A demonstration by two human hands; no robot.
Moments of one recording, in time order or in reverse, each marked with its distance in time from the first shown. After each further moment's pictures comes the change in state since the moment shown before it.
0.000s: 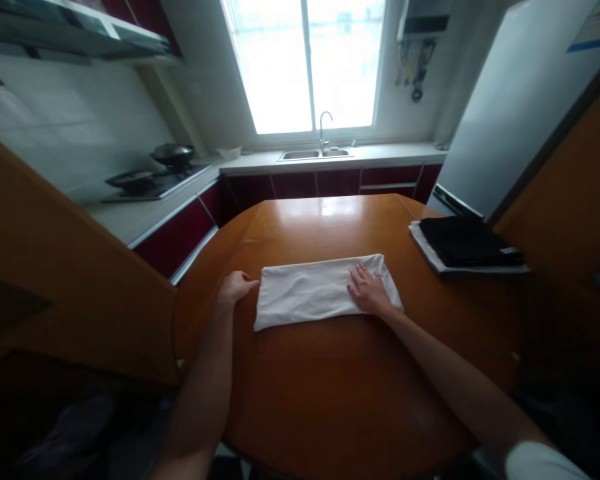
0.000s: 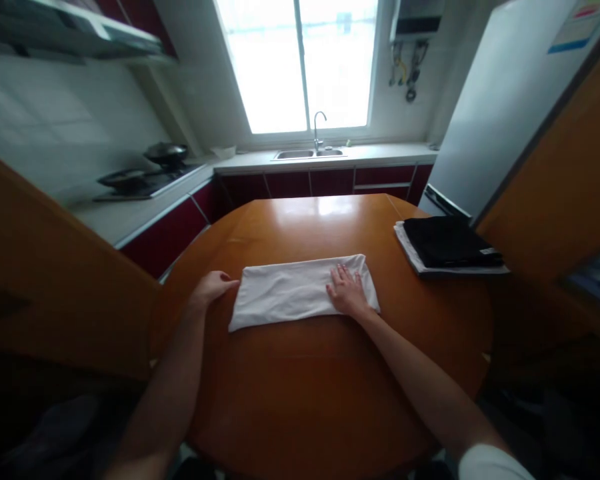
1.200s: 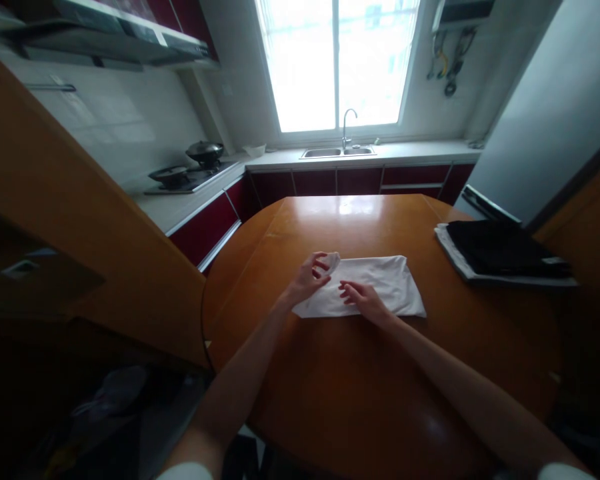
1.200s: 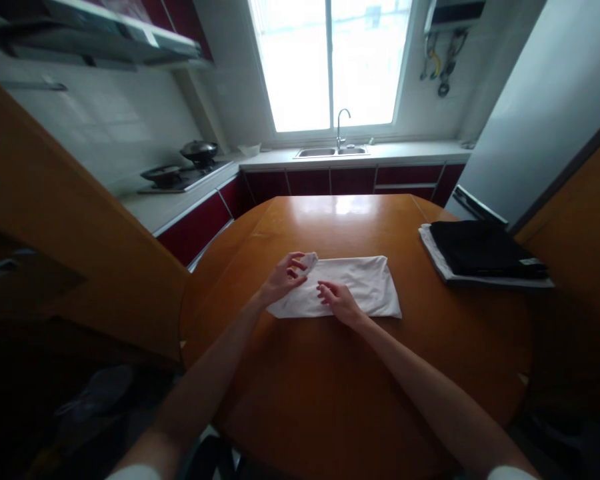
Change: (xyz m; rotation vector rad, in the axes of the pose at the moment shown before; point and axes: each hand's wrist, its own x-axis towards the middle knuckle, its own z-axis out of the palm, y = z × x) left_hand -0.067 0.102 0.058 -0.754 -0.135 0.664; right_hand -0.007 -0.061 0.013 1.241 -0.068 -0.085
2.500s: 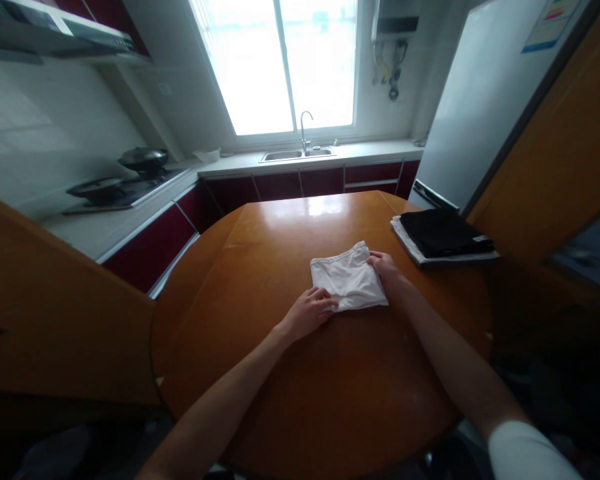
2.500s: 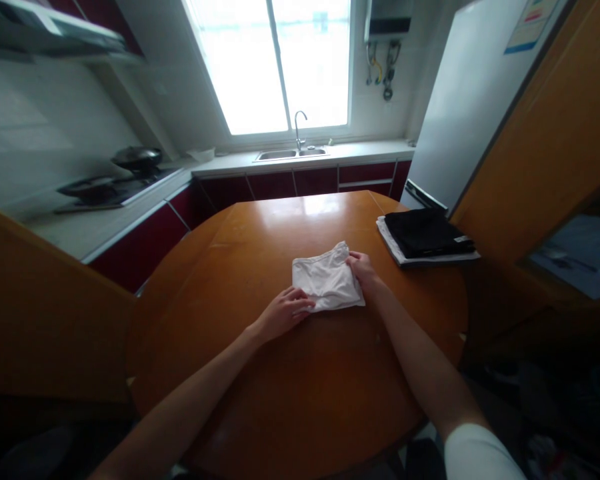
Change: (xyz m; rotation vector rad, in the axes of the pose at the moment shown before) left_hand -0.028 0.016 0.076 0.565 -0.380 0.543; right_hand 0.015 -0.012 -0.141 0.240 0.456 0.193
